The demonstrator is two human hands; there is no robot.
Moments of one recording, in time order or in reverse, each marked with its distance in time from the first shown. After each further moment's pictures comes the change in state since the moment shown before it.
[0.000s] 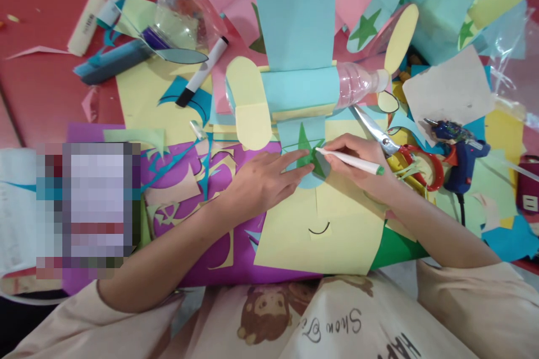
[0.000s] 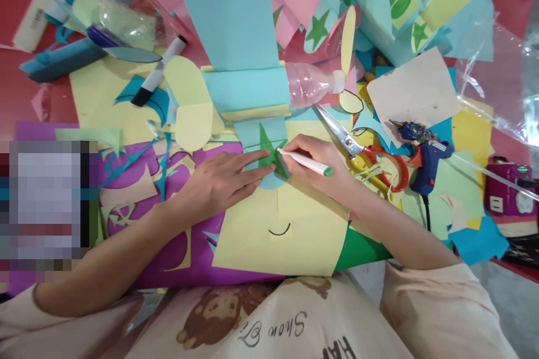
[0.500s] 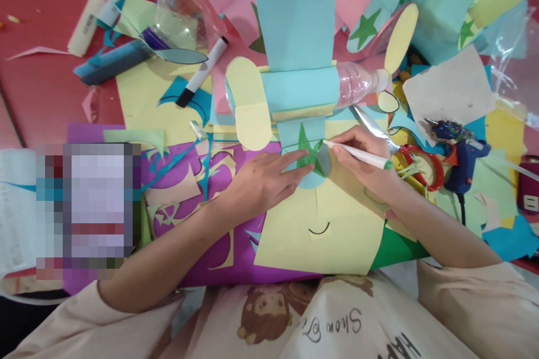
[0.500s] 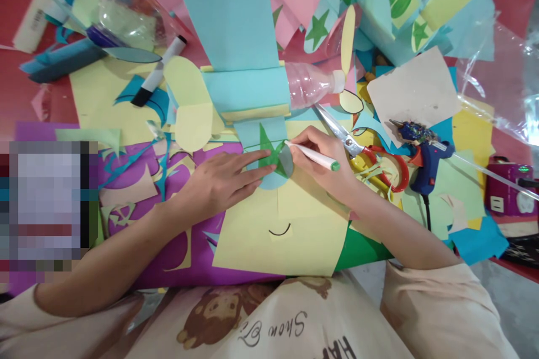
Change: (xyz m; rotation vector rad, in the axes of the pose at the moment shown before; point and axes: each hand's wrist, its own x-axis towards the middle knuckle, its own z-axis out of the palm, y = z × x) left_hand 0.000 0.000 0.000 0.019 -0.008 -0.001; right_hand 0.002 0.000 -0.001 0.042 0.147 0.056
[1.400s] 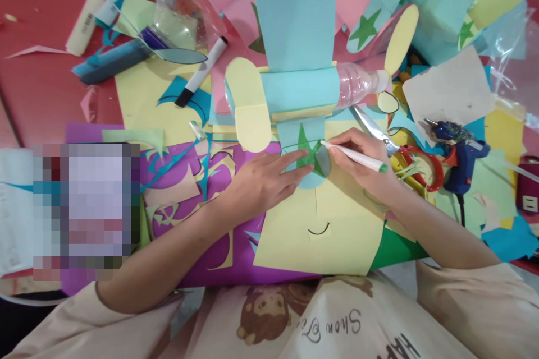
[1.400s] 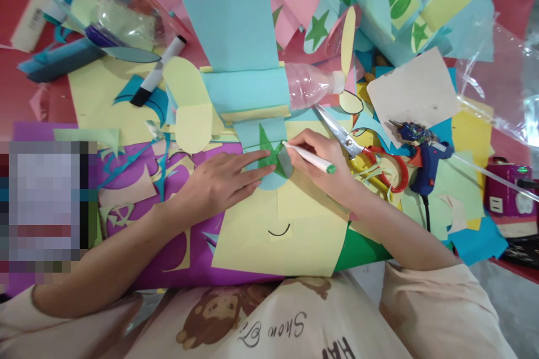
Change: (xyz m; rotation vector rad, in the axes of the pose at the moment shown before) left_hand 0.000 0.000 0.000 -0.015 0.010 -0.001; right_hand -0.001 0.001 0.000 -0.046 -0.048 -0.001
